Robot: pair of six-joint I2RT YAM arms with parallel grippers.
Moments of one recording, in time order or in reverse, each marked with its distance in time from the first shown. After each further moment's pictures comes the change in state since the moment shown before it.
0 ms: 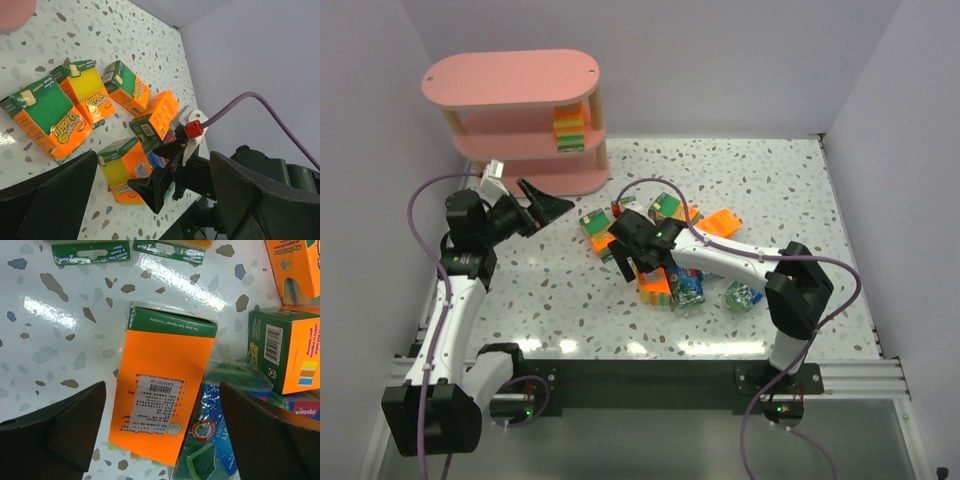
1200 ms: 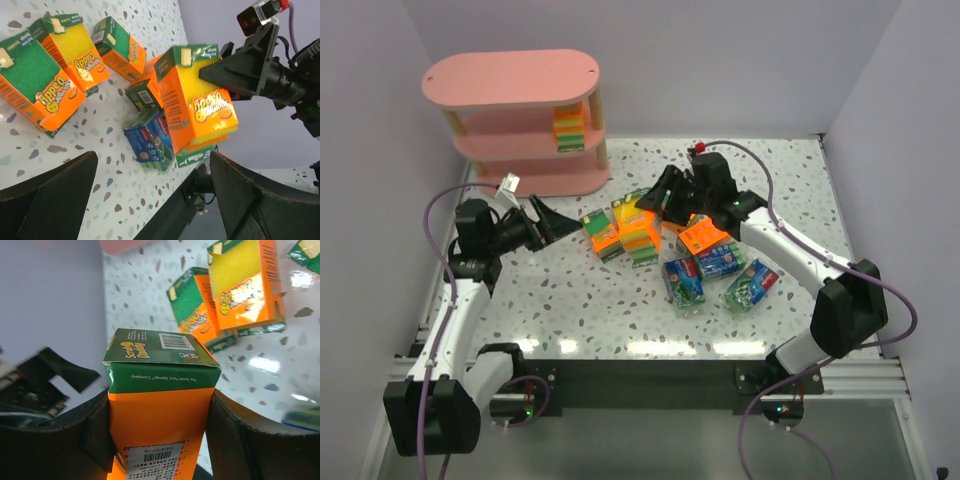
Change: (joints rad) left arm -0.007 0.000 -0.082 -0.036 0.122 0.074; right arm -0.401 -0.229 -0.124 0.406 -0.629 0.511
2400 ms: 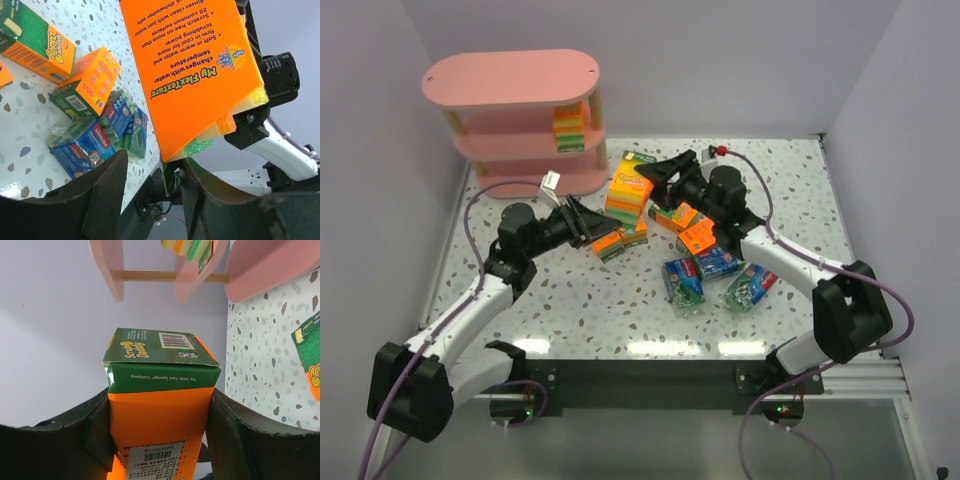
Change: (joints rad) left arm -0.388 0.092 -0.063 0.412 -0.241 -0.352; right arm -0.032 -0.046 -0.270 0.779 -0.017 0.582
